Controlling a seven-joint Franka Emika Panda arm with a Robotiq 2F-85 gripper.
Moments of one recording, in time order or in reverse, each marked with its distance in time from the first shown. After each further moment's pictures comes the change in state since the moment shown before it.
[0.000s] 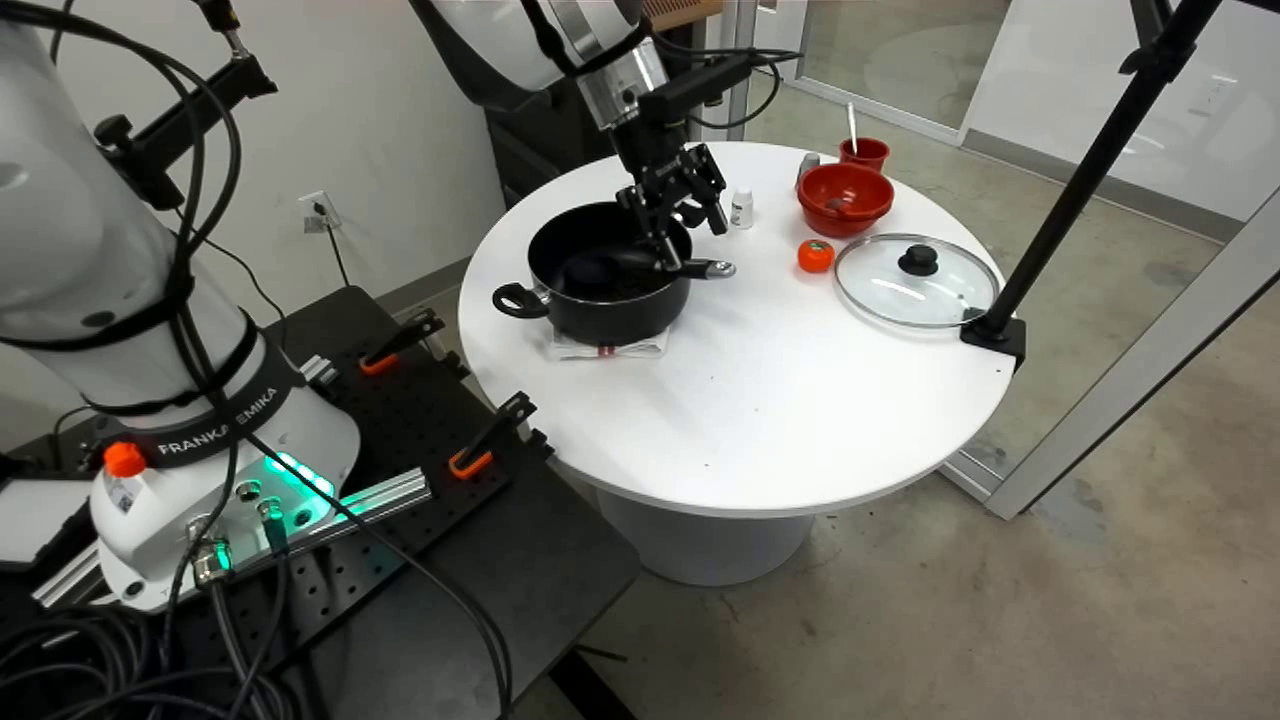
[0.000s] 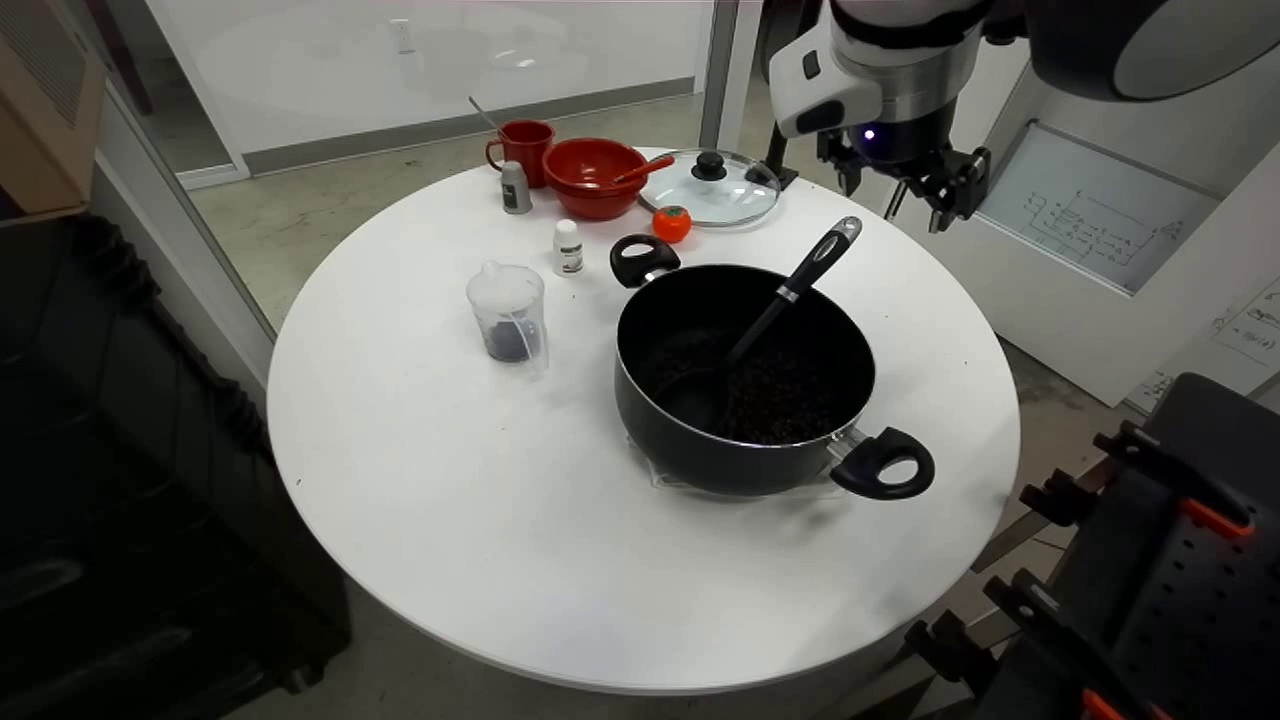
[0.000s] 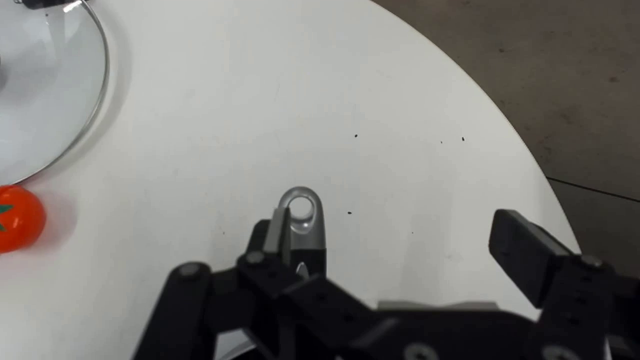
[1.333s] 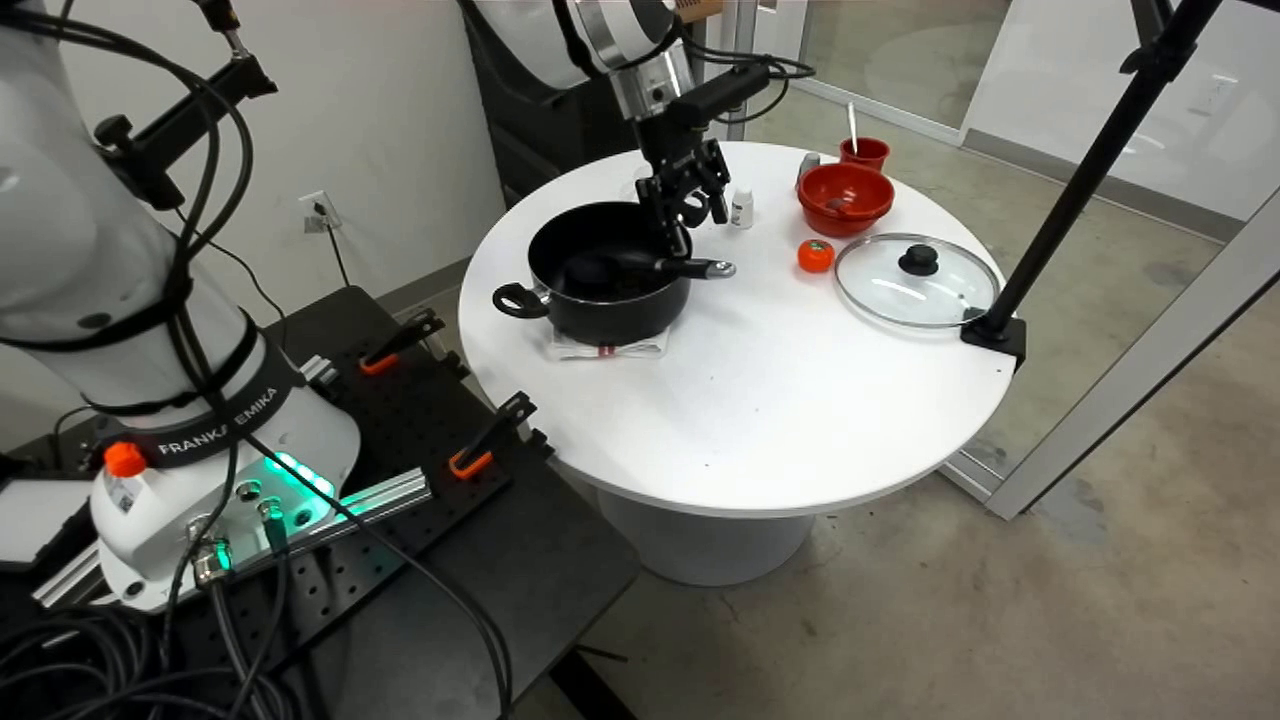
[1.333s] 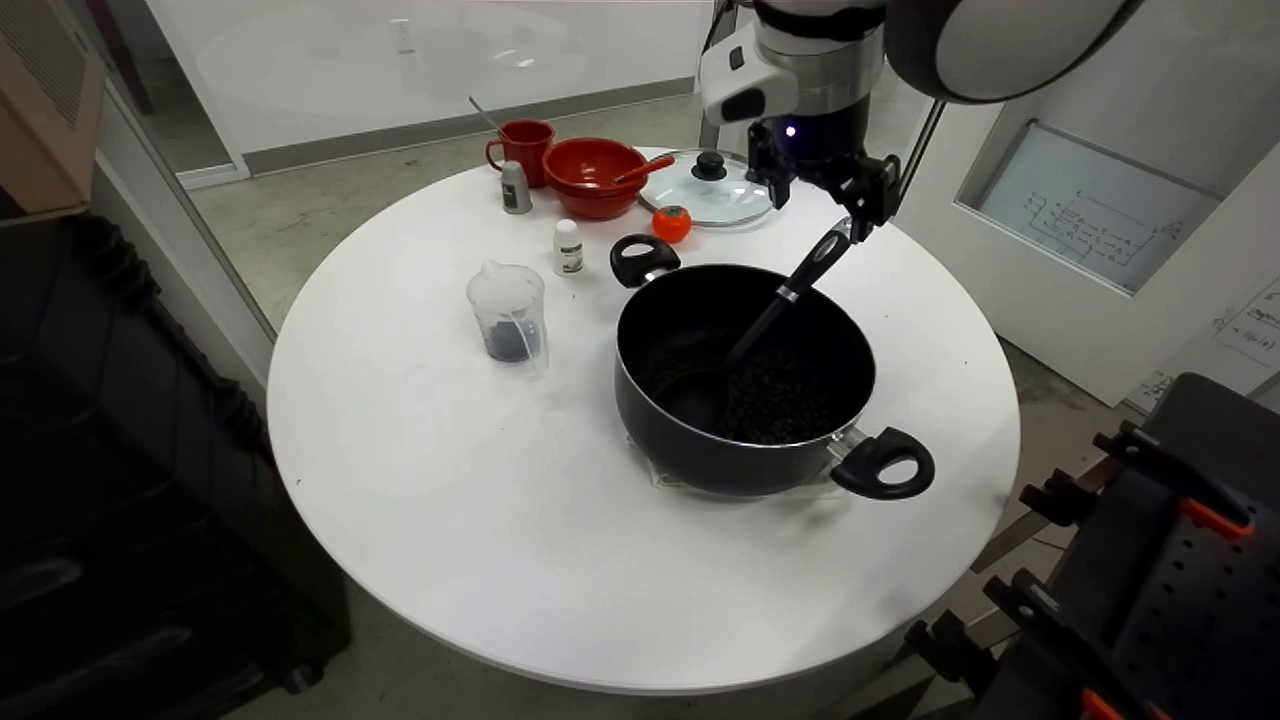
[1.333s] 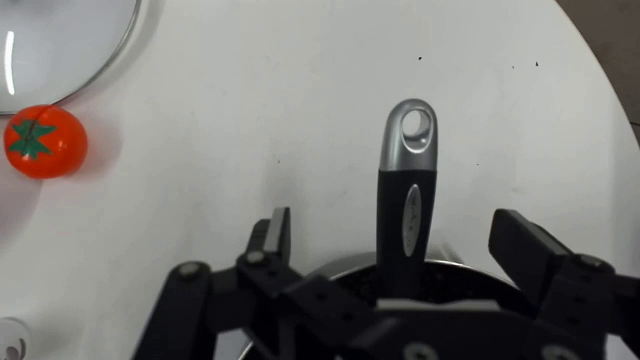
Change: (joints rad) arm -0.029 0.143 0.055 0.164 0.218 0.059 -0.177
